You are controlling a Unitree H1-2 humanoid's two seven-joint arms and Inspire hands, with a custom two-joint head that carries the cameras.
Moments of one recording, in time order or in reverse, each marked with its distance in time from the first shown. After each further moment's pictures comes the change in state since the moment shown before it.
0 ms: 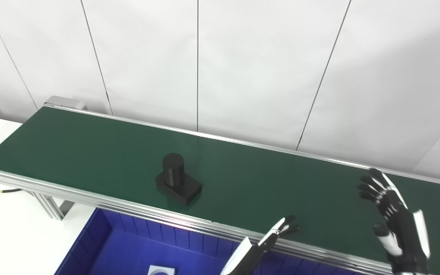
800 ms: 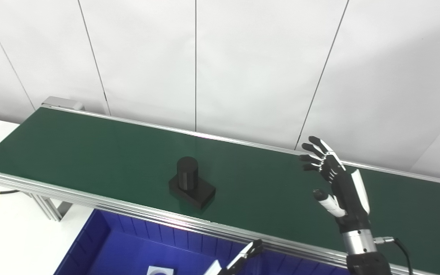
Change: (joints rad) left arm 0.116 0.143 0.011 -0.003 -0.001 -0.002 0.018; right arm -0.122 0.136 0.094 -0.004 -0.086 0.103 0.056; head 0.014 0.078
